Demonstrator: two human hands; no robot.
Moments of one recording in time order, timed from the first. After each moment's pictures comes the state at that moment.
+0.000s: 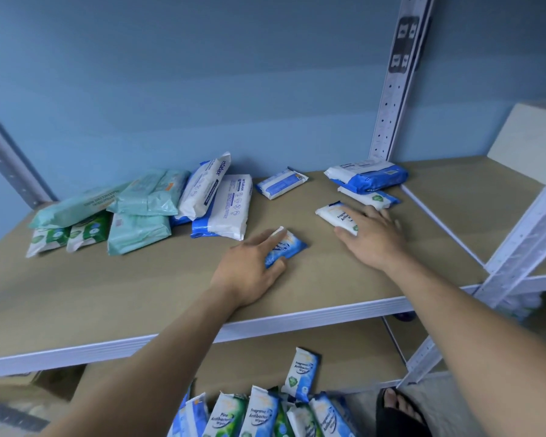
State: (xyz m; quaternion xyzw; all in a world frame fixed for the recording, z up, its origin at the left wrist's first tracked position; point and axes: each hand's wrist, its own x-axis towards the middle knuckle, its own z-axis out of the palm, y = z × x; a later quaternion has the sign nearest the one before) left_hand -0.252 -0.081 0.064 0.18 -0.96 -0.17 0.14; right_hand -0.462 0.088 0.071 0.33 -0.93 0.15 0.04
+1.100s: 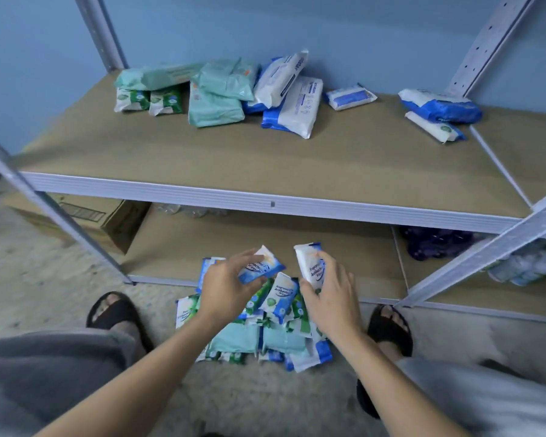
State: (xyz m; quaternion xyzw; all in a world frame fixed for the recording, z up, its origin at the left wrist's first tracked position) left_hand -0.026 0.004 -0.052 0.36 -0.81 -0.40 0.22; right_hand -0.181 0.152 -0.055 0.36 -0.88 0.28 -0.09
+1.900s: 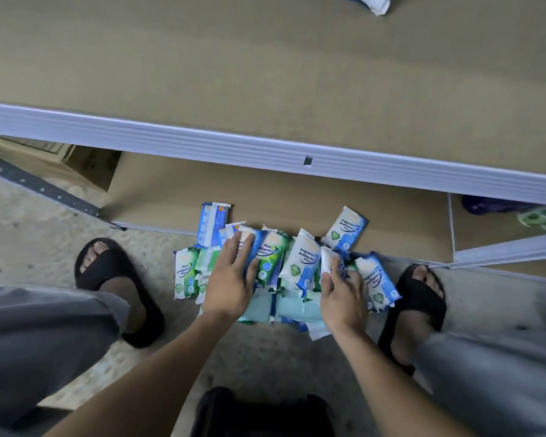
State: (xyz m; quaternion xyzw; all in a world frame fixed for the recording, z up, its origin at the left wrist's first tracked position) left_hand -0.017 -0.009 -0.234 0.45 -0.82 -0.35 0.08; right_hand -0.186 0.142 -0.224 0.23 -0.94 0.06 -0.23
